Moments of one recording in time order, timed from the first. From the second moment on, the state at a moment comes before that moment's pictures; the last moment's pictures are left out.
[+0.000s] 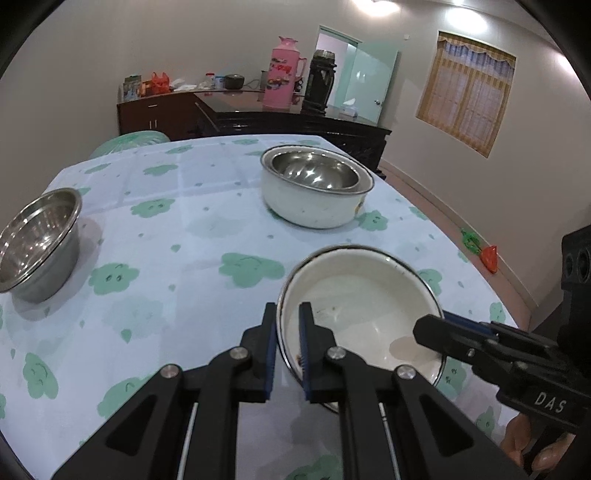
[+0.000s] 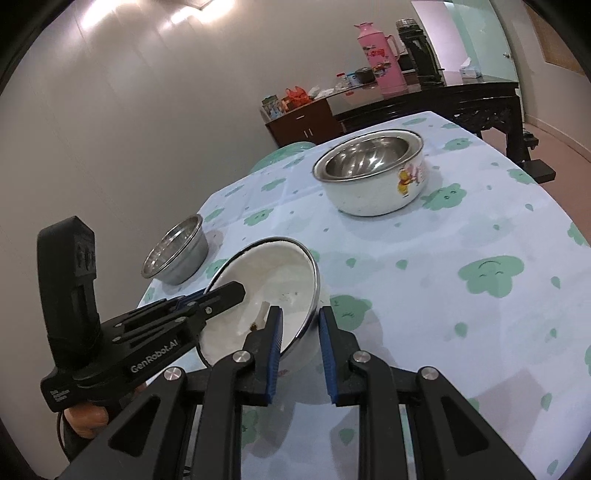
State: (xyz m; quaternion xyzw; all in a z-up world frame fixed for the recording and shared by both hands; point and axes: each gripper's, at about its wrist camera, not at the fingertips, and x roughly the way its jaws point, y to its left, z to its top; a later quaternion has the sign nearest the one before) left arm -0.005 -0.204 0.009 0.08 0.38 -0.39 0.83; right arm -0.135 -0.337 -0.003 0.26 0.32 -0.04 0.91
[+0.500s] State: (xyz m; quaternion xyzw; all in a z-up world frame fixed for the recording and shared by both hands) left arm 0.014 -0.249 0.036 0.09 0.35 -0.40 0.84; right arm -0.121 -0.381 0.015 0.26 0.29 -0.05 0.92
